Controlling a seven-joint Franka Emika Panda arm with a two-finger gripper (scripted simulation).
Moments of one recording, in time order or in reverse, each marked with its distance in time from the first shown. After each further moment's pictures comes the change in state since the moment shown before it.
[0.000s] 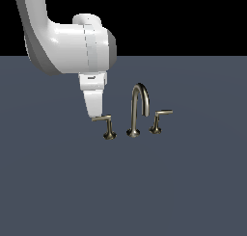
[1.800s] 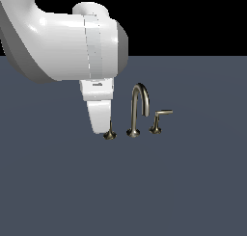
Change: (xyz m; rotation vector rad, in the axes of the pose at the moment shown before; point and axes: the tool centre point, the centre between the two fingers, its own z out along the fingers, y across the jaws) arm 0.012 0.082 0.000 0.005 -0.008 -0.033
